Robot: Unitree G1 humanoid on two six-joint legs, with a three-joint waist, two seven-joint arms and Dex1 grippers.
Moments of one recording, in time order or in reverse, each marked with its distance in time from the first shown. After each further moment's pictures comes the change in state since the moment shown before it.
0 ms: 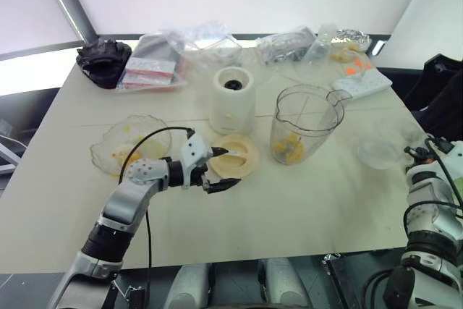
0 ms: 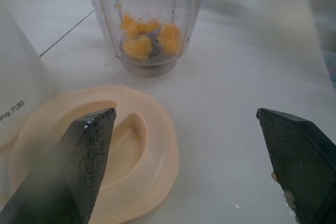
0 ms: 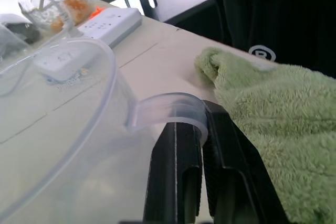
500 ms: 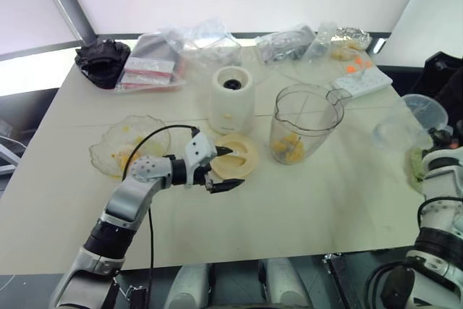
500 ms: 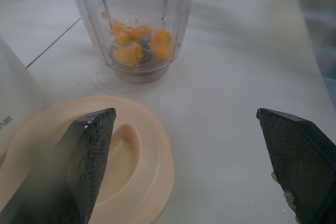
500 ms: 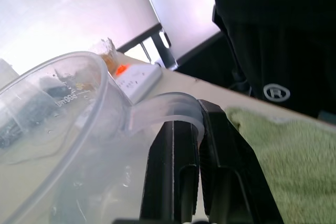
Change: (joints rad) left arm -0.022 -0.004 -0.011 0.001 -0.003 0.000 -0.012; right arm -0.008 -0.026 -0.055 -0.320 0.122 0.168 -0.104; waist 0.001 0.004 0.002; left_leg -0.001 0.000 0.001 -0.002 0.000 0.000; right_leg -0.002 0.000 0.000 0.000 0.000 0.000
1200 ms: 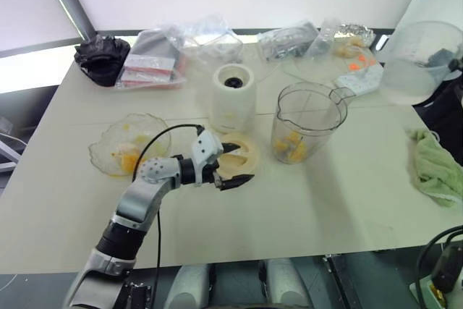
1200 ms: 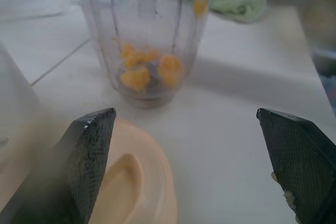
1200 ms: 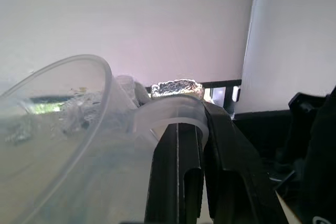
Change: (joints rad) left arm -0.001 -0.121 0.020 0.027 -0.016 -0.029 0.092; right arm -0.131 -0.388 0.171 -0.449 0.080 0.508 0.030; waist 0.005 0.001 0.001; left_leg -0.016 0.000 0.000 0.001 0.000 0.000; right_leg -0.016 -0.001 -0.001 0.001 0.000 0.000
